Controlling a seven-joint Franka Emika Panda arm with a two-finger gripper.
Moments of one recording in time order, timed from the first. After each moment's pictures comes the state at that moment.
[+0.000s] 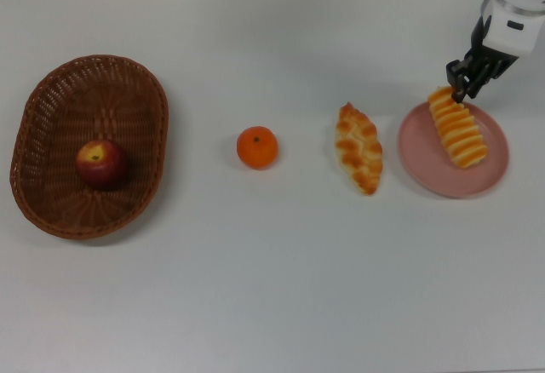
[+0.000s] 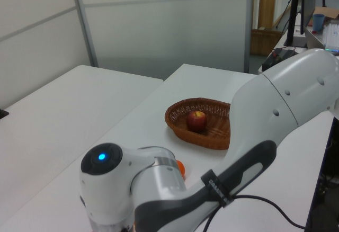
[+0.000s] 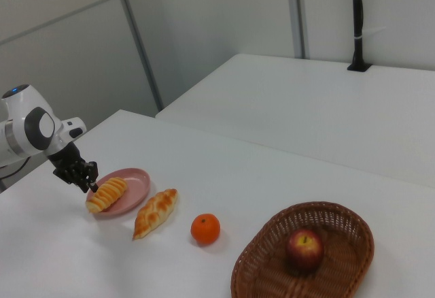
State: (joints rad) arm 0.66 0.42 0.11 -1.64 -0.20 2.13 0.37
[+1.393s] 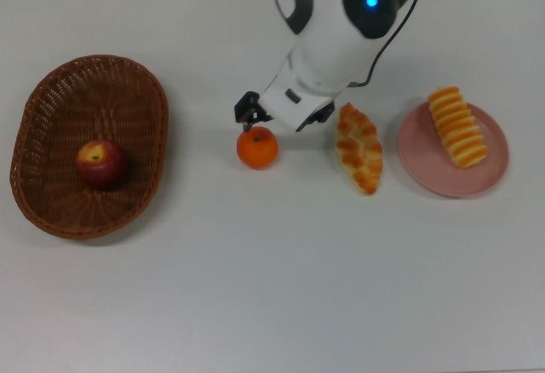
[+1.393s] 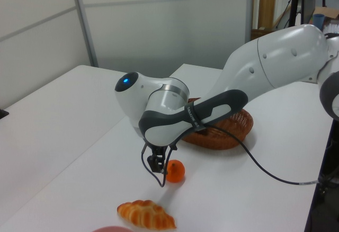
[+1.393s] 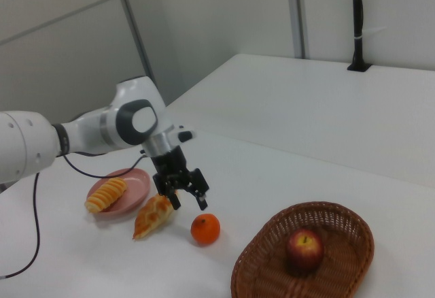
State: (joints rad) arm 0.45 0.40 -0.19 -1.65 -0.20 1.89 0.13
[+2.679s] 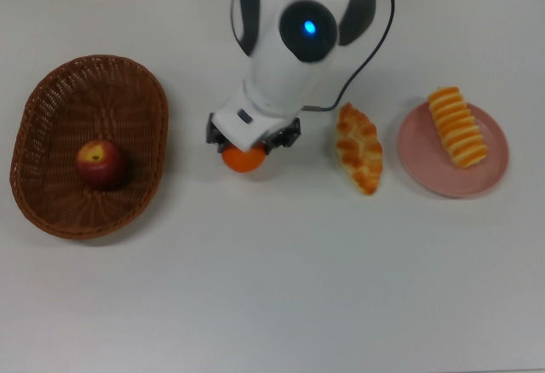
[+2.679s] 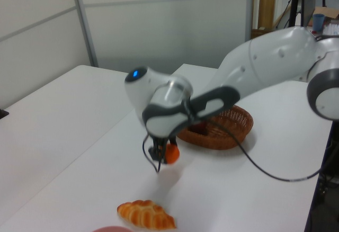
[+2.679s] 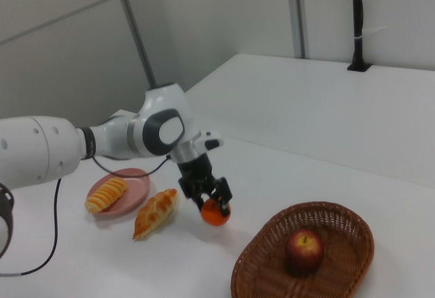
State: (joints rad) arm 0.34 0.43 -0.20 -1.62 -0.16 1.98 0.13
